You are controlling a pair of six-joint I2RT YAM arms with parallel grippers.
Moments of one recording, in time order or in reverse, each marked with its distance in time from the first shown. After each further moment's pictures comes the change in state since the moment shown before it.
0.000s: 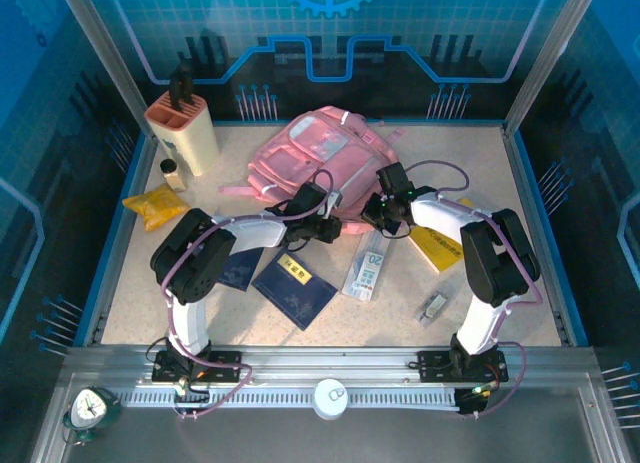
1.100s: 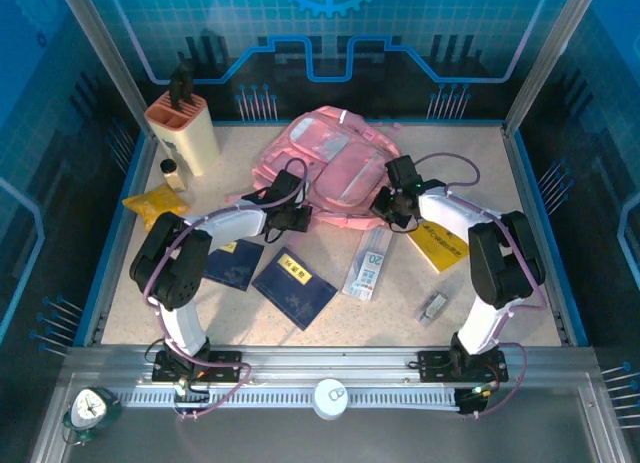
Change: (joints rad) left arm 0.113 -0.103 0.018 -0.267 -0.161 0.019; right arm -0.045 -0.034 0.042 -0.082 0.075 -0.052
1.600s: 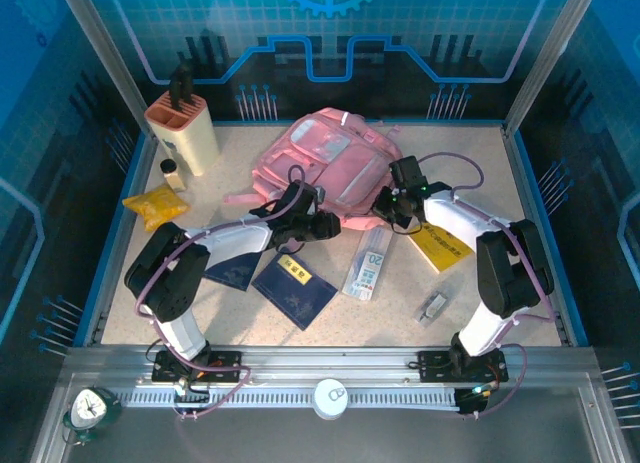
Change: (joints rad) left arm -0.113 -0.054 -0.084 0.215 0.214 -0.440; right arm -0.006 -0.064 -0.040 0.021 -0.060 -0.031
